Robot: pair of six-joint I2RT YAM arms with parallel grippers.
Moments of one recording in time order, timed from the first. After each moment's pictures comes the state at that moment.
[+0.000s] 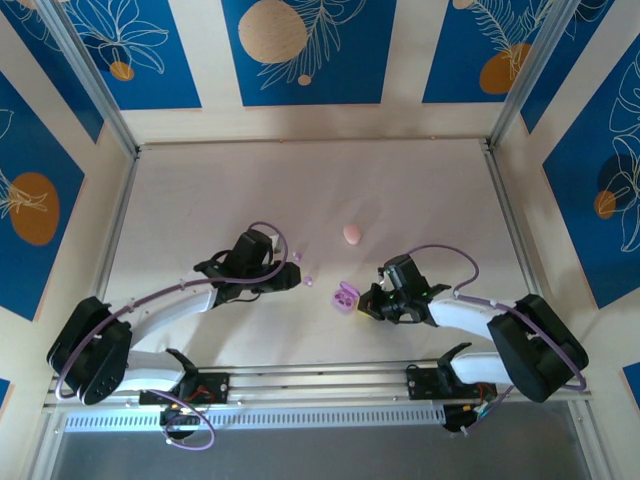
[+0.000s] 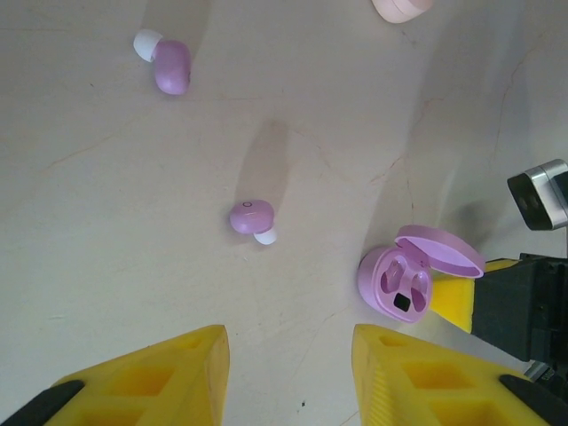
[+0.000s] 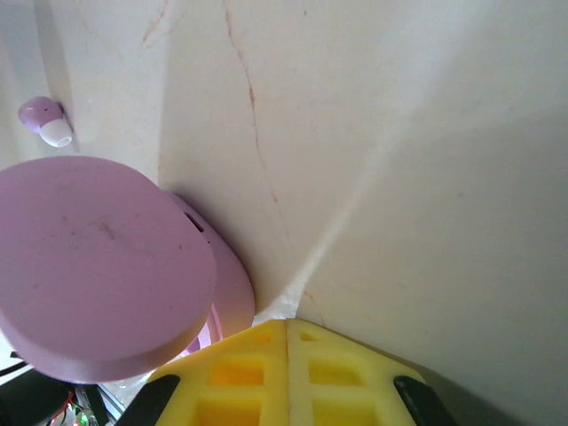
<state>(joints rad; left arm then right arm) -0.68 1.30 0.69 -0.23 0.23 -0.74 0.53 1.27 0.34 -0.04 -0.44 0.94</state>
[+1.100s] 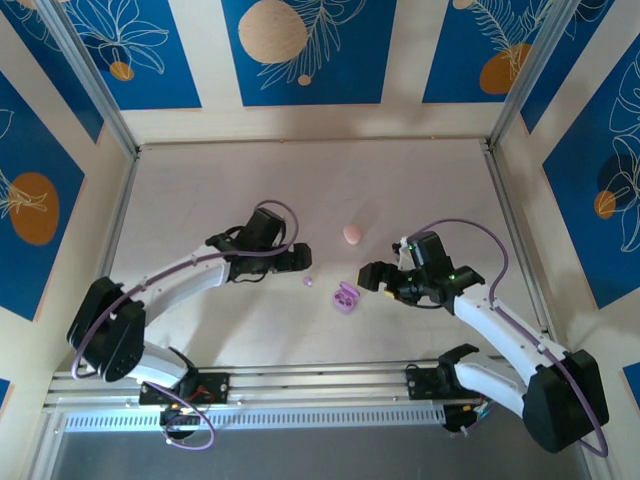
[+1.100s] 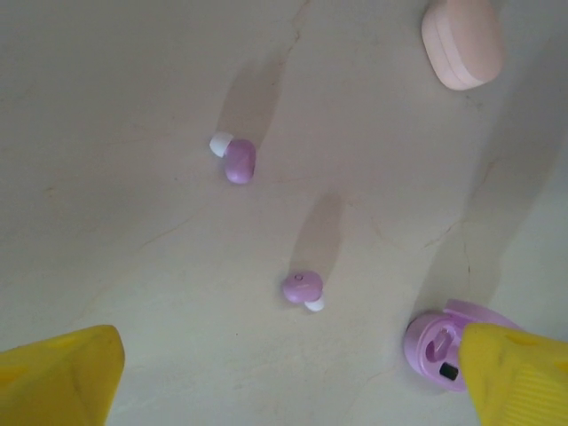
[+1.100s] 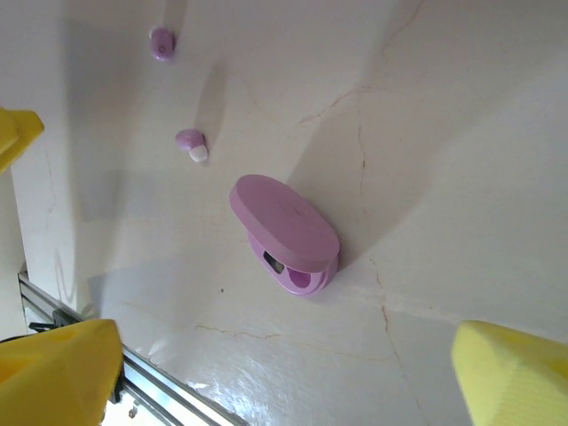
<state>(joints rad) -0.67 1.46 0.96 -0.47 0.07 -0.67 0.40 1.00 0.58 -0.55 -0.45 0.68</state>
